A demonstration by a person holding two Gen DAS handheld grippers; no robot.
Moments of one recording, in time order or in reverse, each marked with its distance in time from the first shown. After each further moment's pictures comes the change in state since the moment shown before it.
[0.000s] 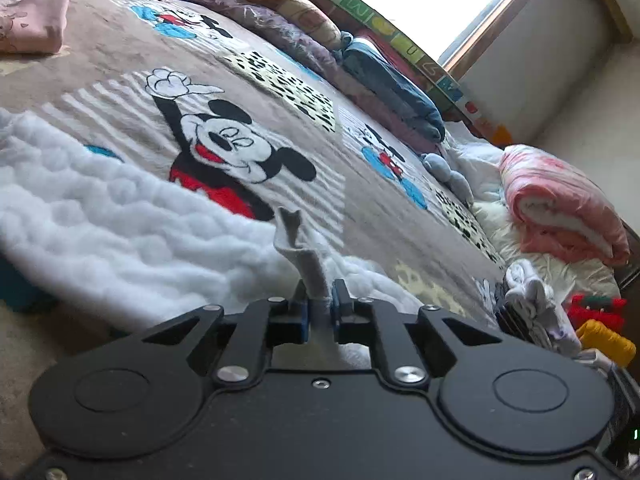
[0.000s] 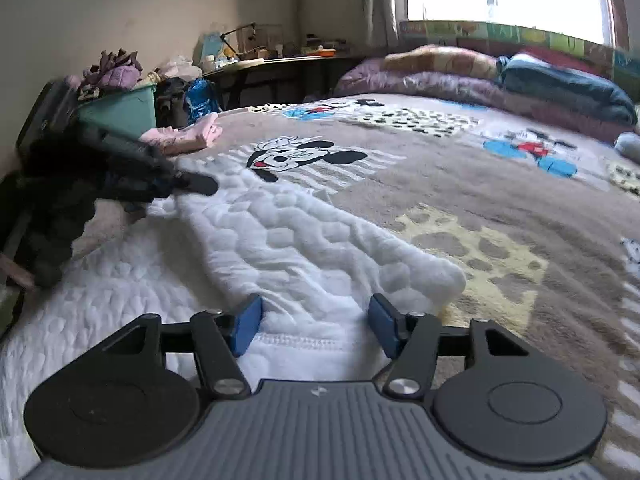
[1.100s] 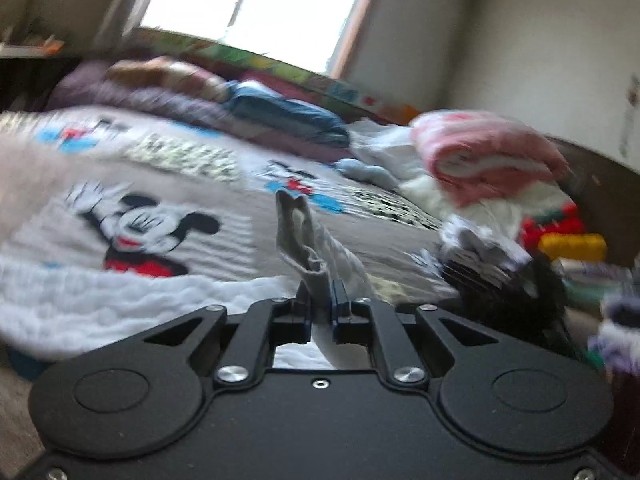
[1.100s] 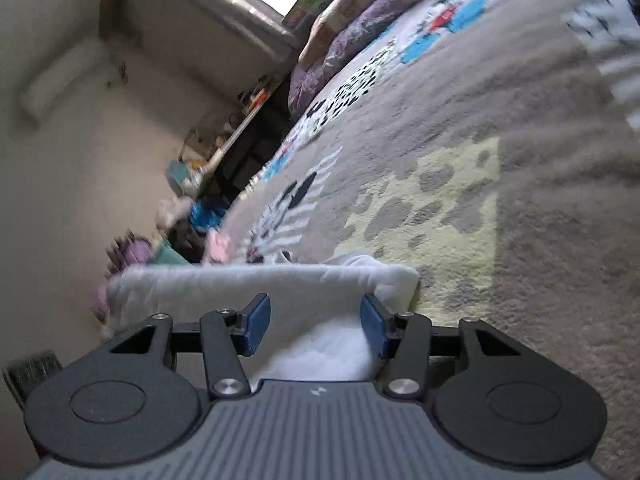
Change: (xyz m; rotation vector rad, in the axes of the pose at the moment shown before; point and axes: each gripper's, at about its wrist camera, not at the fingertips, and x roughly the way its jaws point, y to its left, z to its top) left arm -0.059 -0.072 -0.031 0.452 -0.112 -0.154; right arm 0.018 -0.113 -0.021 0.773 -0.089 0.289
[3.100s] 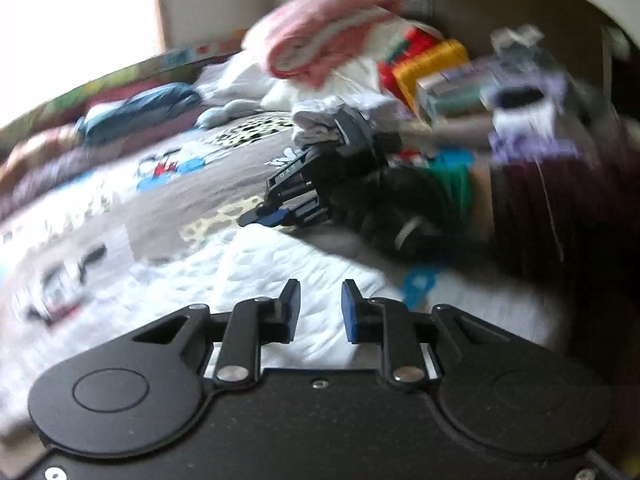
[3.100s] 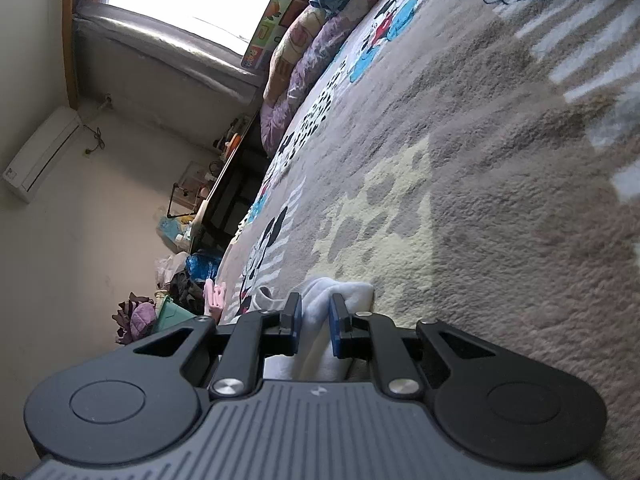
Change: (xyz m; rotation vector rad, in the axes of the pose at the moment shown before) left arm -0.027 -0.115 -0.057 0.538 0.265 -0.155; right arm -0.006 -0.030 -0.007 0.162 -0.100 -0.012
